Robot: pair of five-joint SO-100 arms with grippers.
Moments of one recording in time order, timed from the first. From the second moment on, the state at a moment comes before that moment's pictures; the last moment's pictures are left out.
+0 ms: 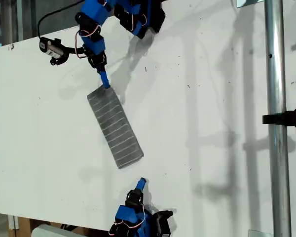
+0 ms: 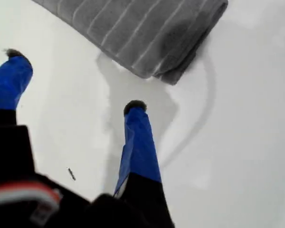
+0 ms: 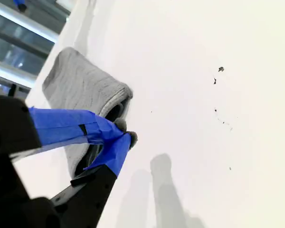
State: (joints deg) arm 0 -7.3 198.9 178.4 69.9 -73.1; arm 1 43.3 132.5 130.9 57.3 21.5
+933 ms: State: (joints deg) arm 0 -7.3 198.9 178.4 69.9 -74.2; arm 1 47.5 64.5 85.5 53.4 9.6
